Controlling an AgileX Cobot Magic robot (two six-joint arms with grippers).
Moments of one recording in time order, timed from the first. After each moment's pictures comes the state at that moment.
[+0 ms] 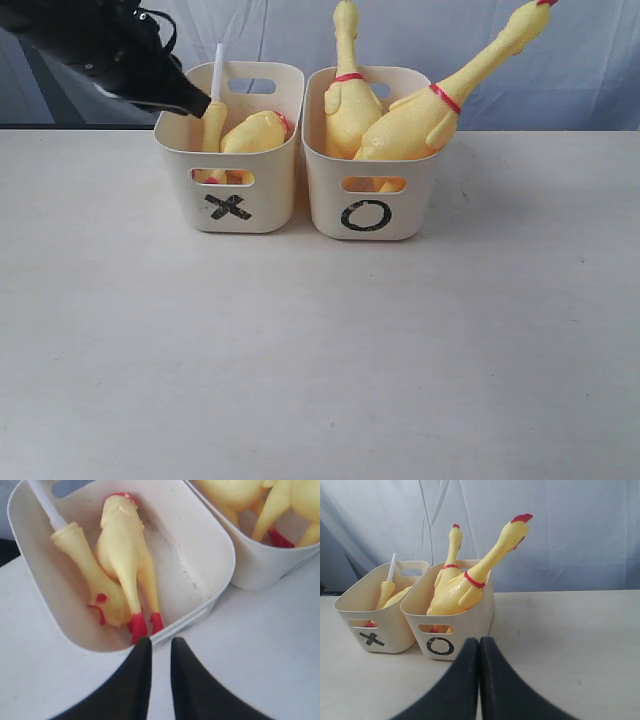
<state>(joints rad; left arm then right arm) -0.30 1.69 -1.42 -0.23 0.71 0.46 0.40 0.34 -0.60 -0.26 0.59 0.40</state>
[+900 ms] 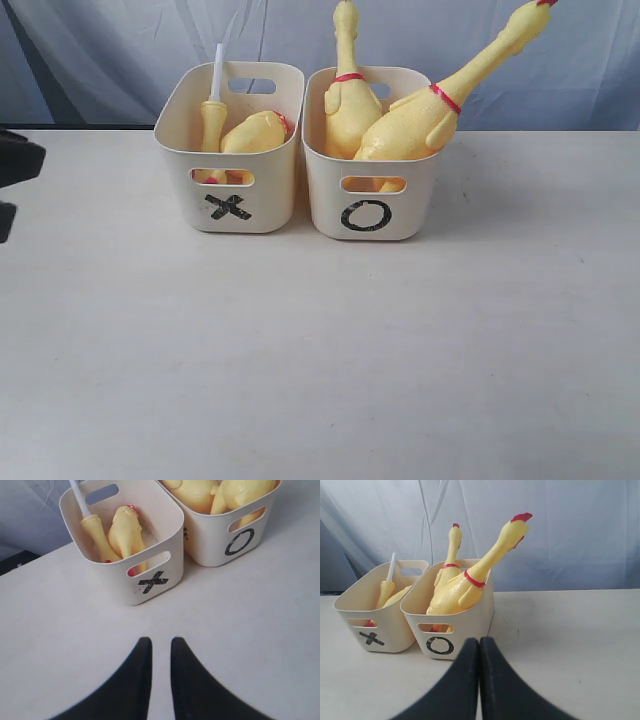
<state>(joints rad) -0.30 0.84 -0.83 -0.25 0.68 0.43 0.40 0.34 -0.60 -0.26 0.59 0.40</state>
